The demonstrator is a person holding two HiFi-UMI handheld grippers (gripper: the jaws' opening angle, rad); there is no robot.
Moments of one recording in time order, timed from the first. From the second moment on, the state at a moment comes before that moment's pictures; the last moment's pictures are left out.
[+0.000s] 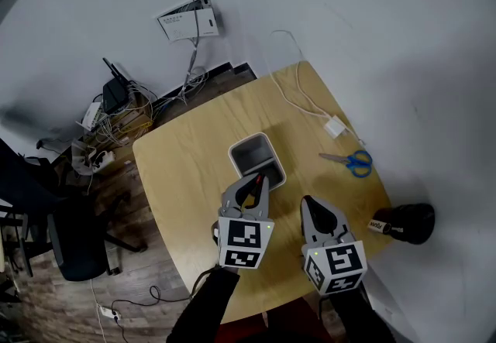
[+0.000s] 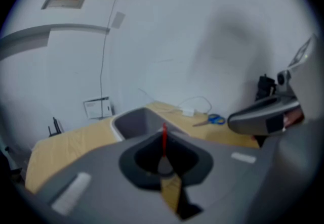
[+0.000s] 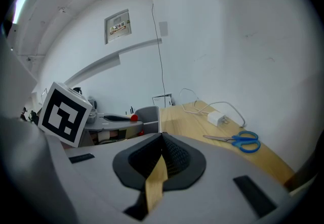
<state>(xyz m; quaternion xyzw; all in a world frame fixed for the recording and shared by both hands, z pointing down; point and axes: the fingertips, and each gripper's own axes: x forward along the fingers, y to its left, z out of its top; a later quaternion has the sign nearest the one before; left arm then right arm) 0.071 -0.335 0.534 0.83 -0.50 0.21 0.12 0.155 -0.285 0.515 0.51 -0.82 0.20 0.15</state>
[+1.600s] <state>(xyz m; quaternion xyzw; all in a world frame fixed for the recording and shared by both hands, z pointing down) 0.065 -0.332 0.510 0.83 -0.50 0.22 0.09 0.154 -0.284 0.486 0.52 -0.83 0.18 0.13</state>
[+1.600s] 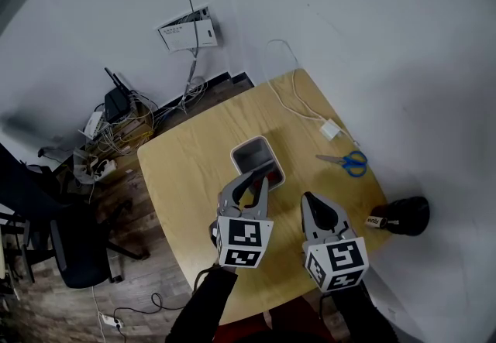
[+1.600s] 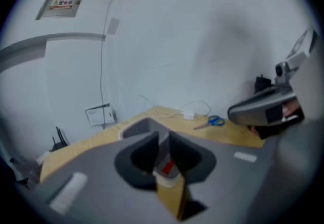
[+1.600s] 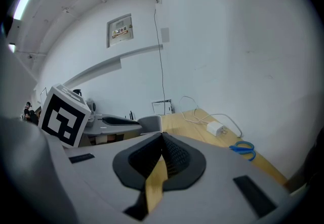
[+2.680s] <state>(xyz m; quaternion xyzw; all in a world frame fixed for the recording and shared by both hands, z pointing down) -0.006 -0.244 0.409 0.87 -0.47 0.12 0.07 0.108 -0.208 0.376 0.55 -0.83 0.10 0.06</state>
